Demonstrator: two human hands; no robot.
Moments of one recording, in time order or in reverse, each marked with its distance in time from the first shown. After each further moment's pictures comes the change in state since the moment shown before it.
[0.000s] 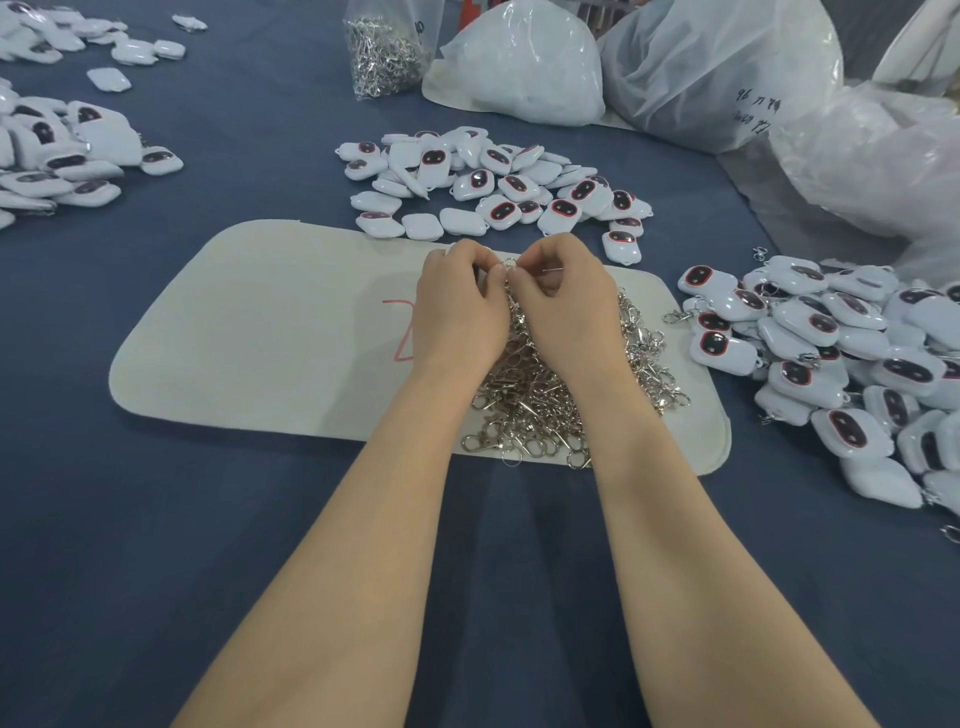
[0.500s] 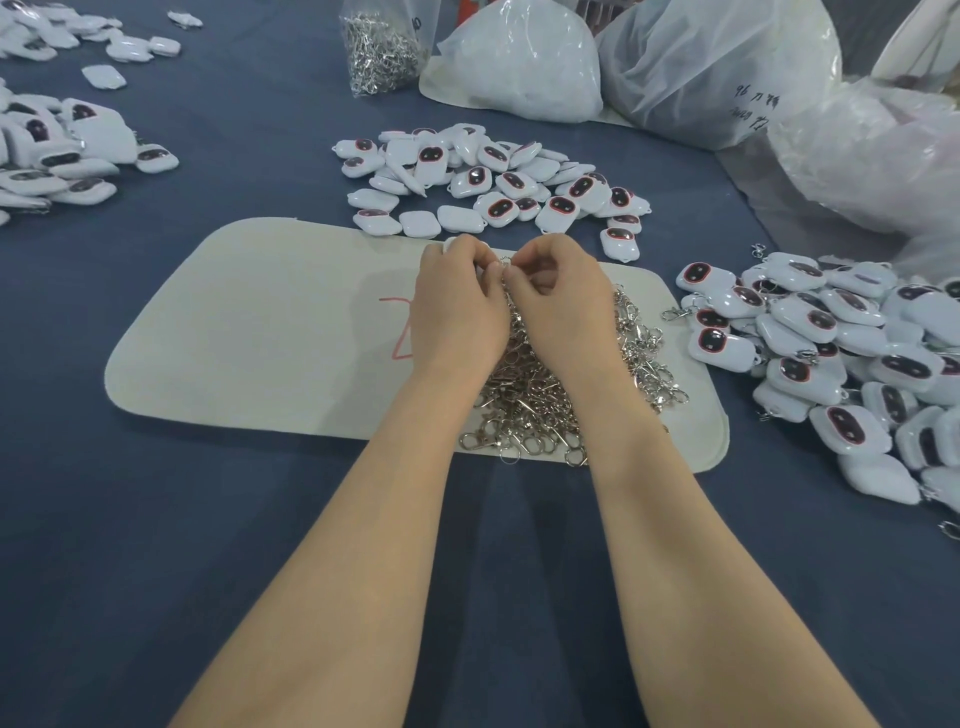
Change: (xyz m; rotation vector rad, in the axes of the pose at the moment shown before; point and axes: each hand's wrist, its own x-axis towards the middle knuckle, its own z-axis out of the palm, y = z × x) left_hand -0.003 0.002 0.000 0.051 0.047 0.026; right_hand 0.001 0.003 0.003 -0.007 -0.004 0.012
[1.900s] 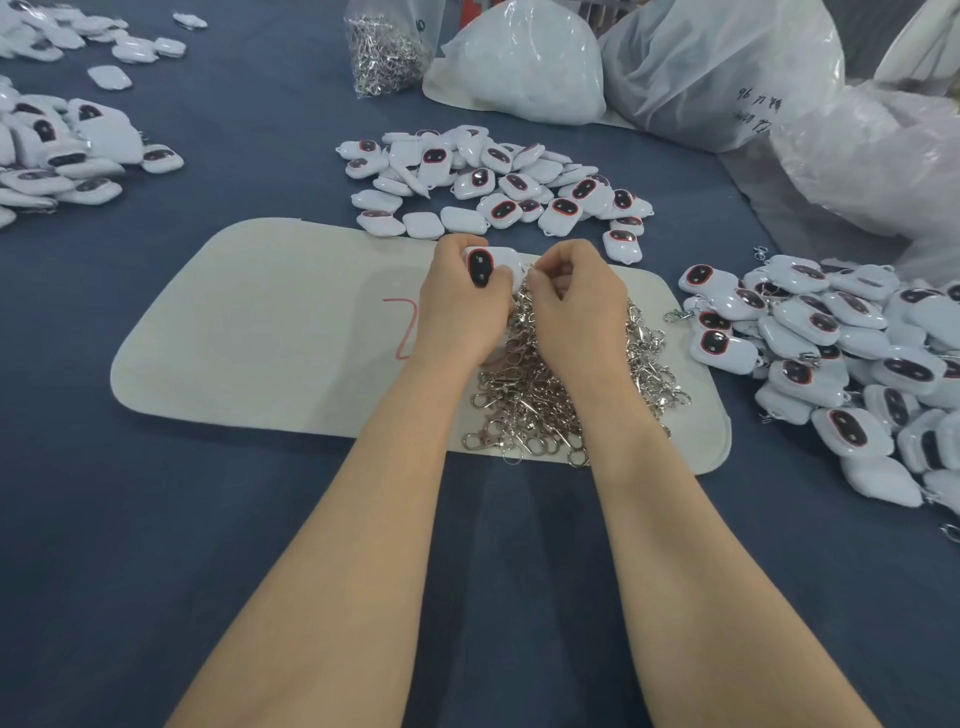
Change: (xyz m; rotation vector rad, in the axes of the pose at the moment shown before) left_hand 0.004 0.002 -0.001 -0.420 -0.130 -0.223; right_hand -0.001 0.009 -0.002 -0.052 0.090 0.006
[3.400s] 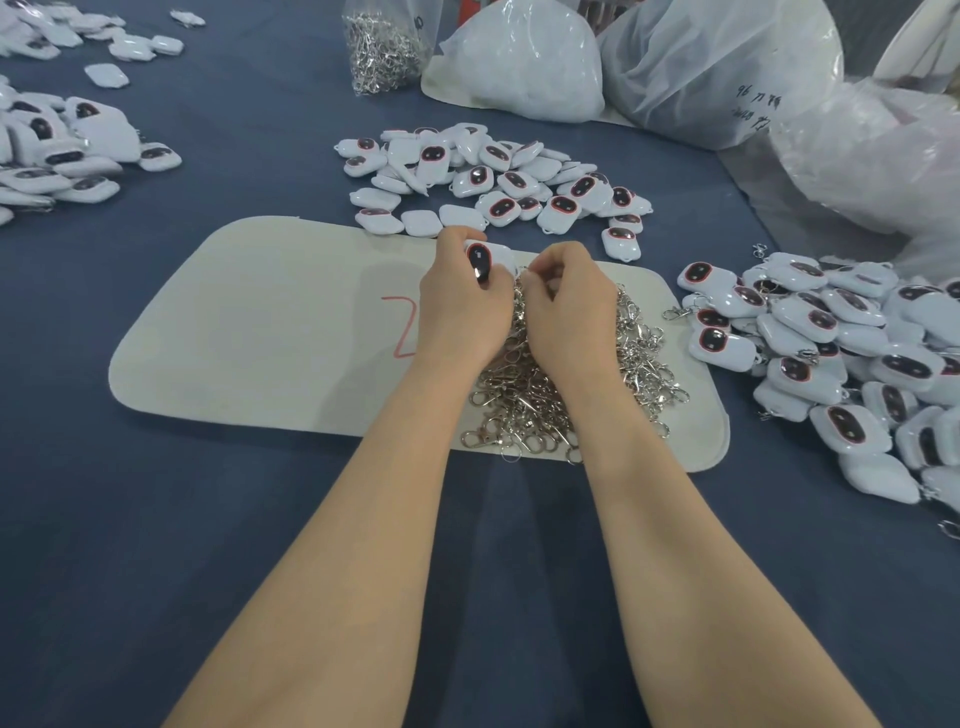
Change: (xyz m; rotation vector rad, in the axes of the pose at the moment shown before) left_hand -0.001 -0.003 0.002 0.158 0.065 0.150; right_hand -0.003 -0.002 0.005 -0.043 -0.026 0.013
